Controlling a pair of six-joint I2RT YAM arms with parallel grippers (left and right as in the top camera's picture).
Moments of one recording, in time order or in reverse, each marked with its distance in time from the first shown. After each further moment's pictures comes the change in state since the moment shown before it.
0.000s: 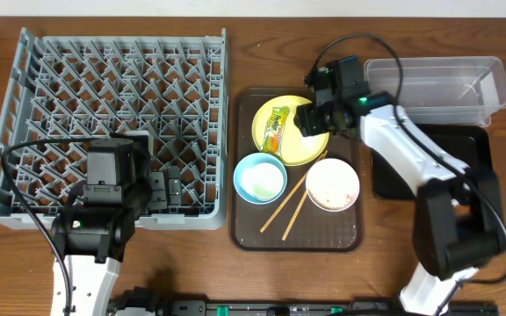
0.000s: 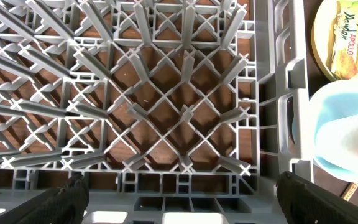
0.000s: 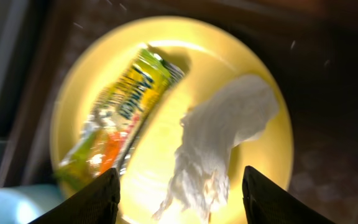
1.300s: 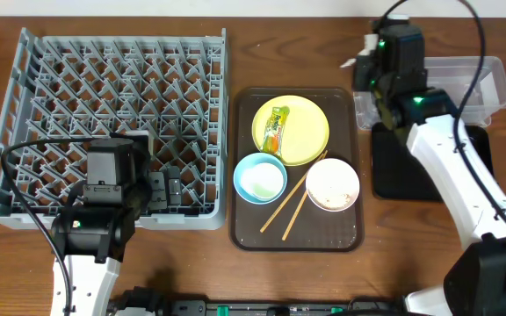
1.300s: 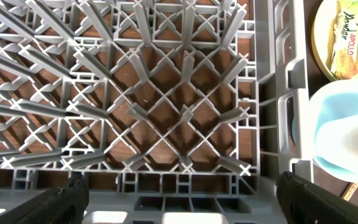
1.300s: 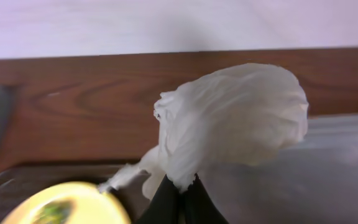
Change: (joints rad) left arm 0.000 0.000 0.000 0.000 0.000 0.000; right arm -0.151 -0.270 0.012 0.157 0.428 0.077
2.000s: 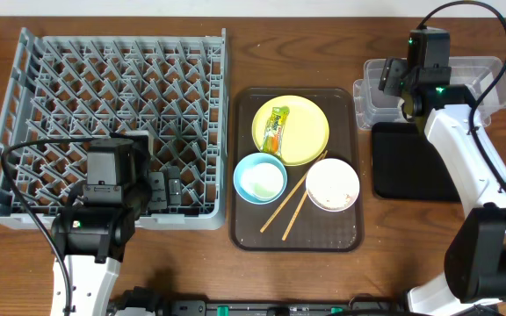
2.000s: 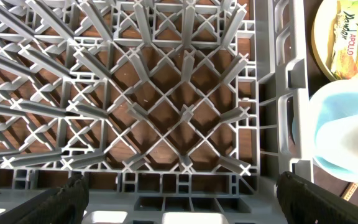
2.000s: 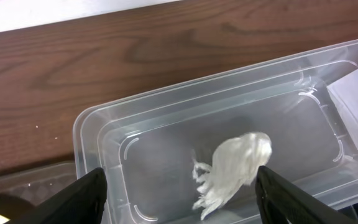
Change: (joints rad) left arm 0.000 0.000 0.000 0.000 0.000 0.000; right arm -0.129 0.088 0.000 -0.060 0.035 0.034
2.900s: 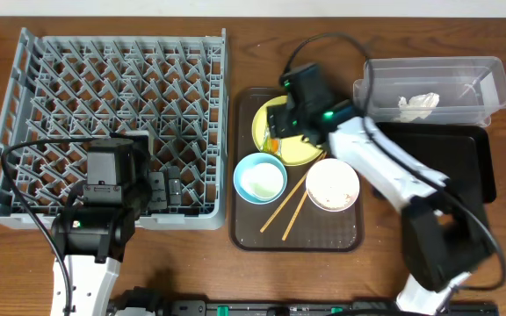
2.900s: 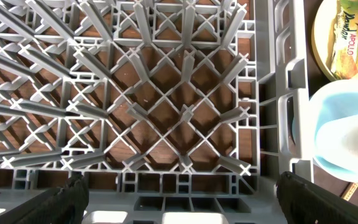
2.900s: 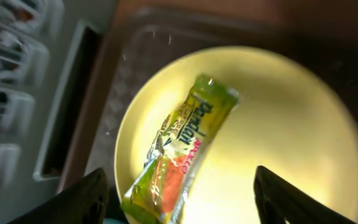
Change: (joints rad) left arm 0.000 0.000 0.000 0.000 0.000 0.000; right arm 0.465 0.155 0.000 -0.027 -0.264 0.107
